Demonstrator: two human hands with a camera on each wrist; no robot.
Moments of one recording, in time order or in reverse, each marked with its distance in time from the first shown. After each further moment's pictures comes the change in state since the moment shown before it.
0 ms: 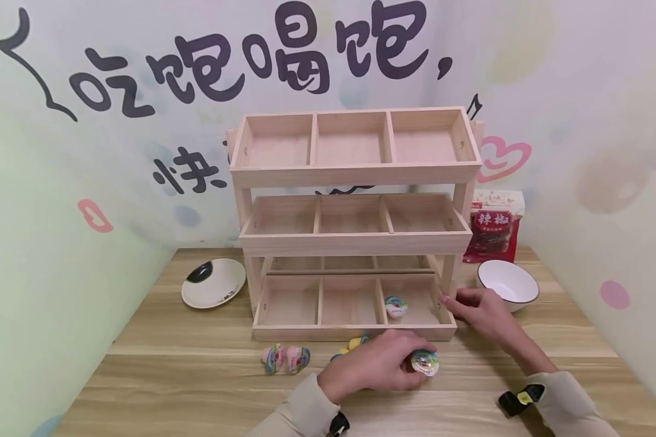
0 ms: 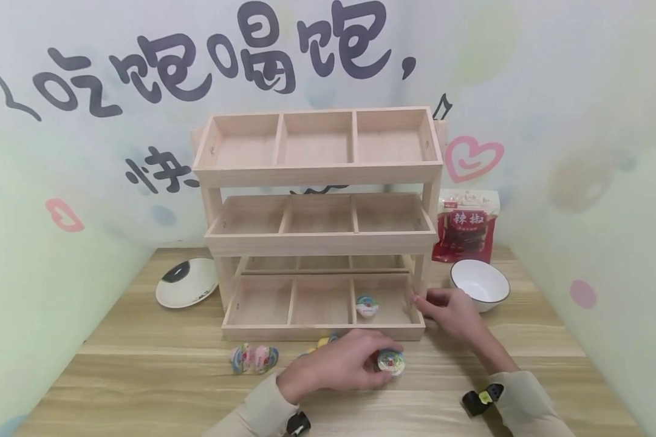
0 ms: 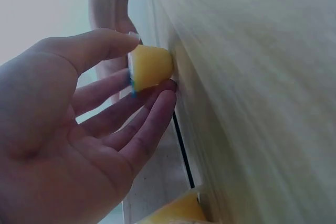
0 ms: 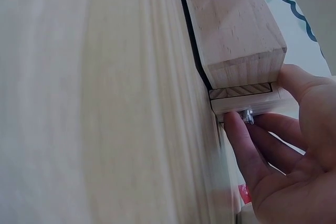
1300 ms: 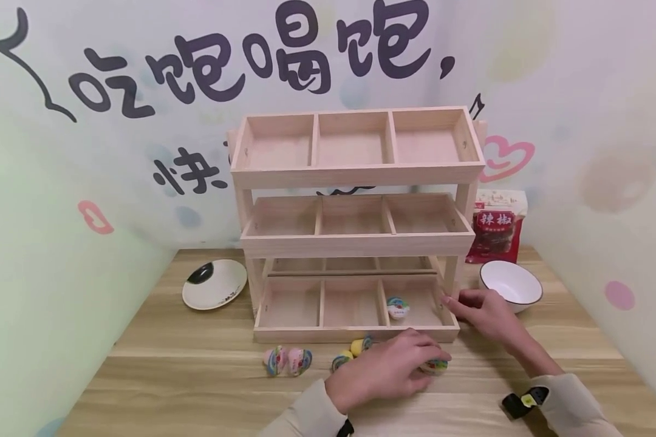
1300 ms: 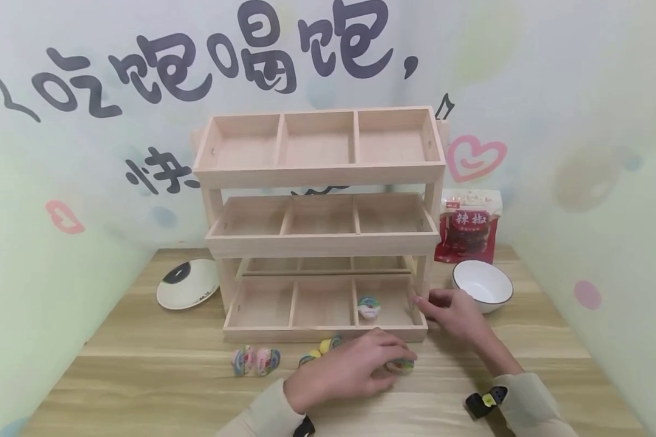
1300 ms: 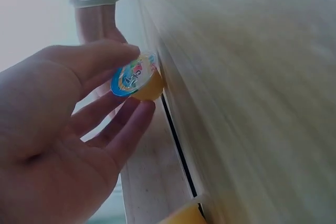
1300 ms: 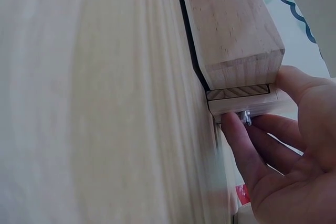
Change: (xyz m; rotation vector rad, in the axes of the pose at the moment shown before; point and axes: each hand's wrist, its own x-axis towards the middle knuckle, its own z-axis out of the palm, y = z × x) left_hand -0.001 0.011 0.003 0.197 0.025 0.070; right_hand 0.000 -0.002 -0.003 -0.015 -0.005 -0.005
